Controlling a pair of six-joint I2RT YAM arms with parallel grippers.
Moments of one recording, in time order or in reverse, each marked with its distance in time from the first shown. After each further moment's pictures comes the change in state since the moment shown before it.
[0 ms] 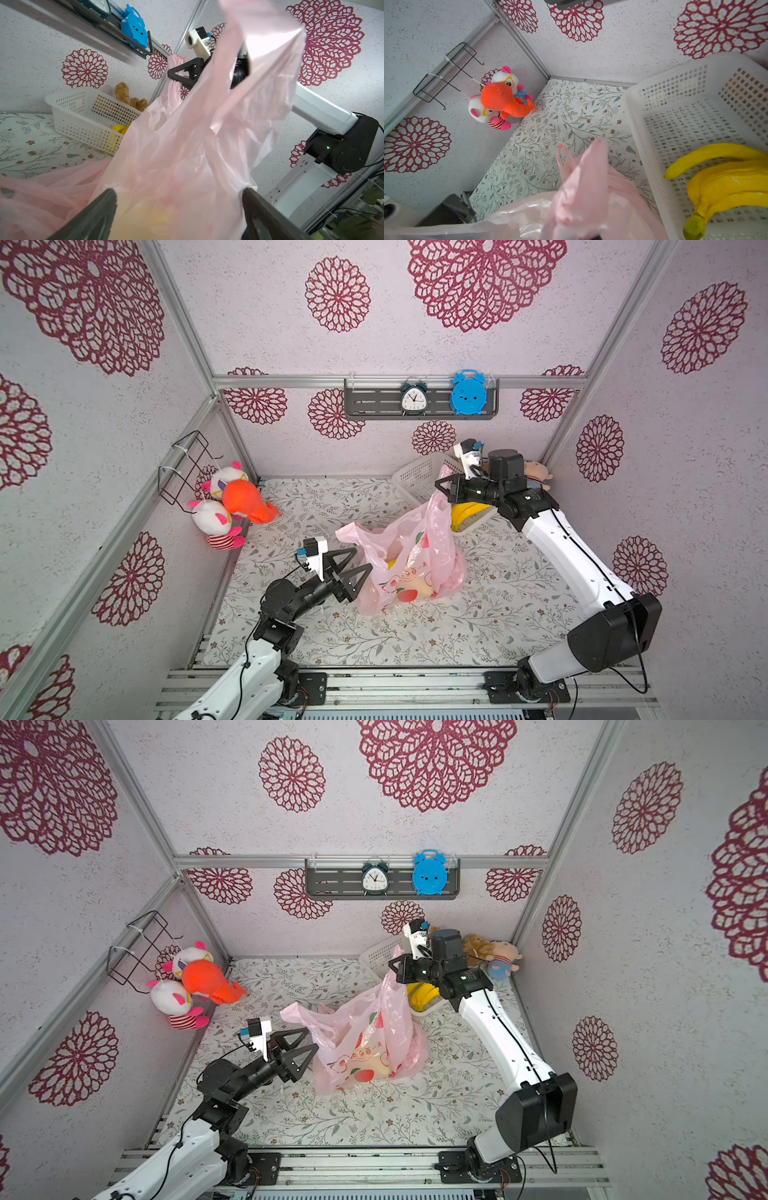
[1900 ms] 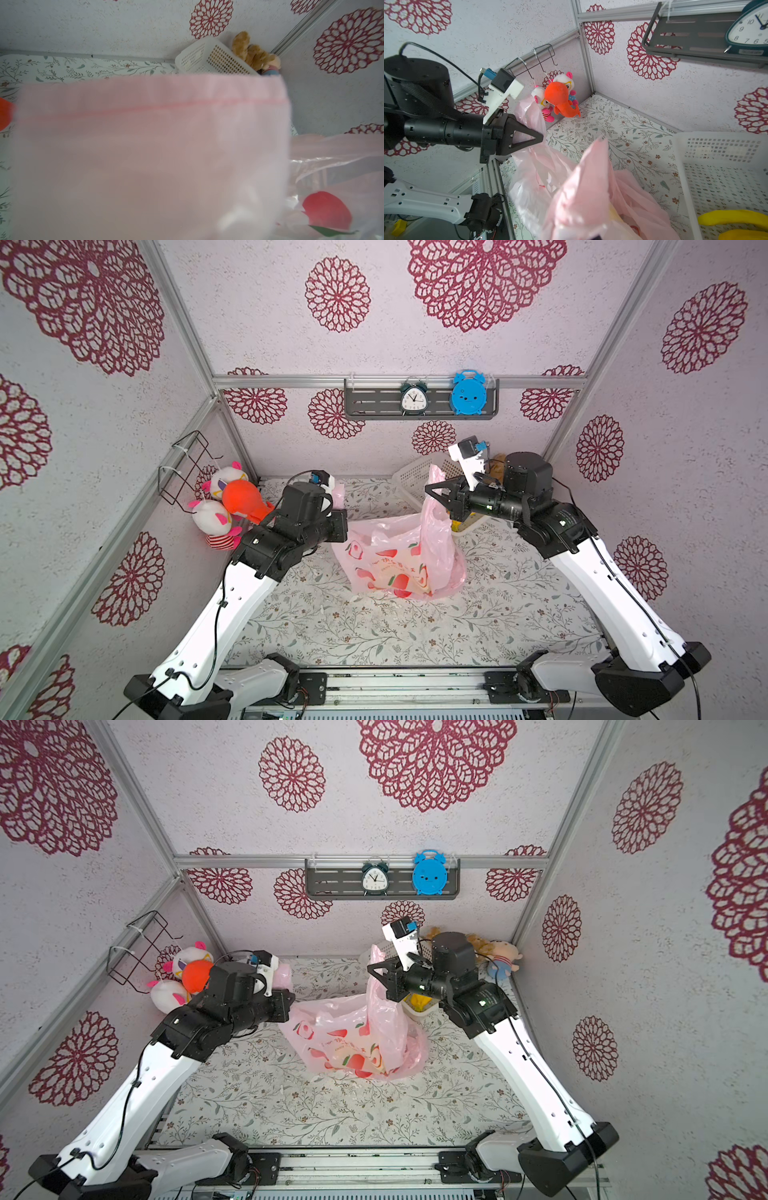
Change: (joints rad) left arm -0.085 0.449 1.174 -1.601 -0.607 0.252; right arm 0.194 -0.181 0.085 -0.105 -0.028 -0.166
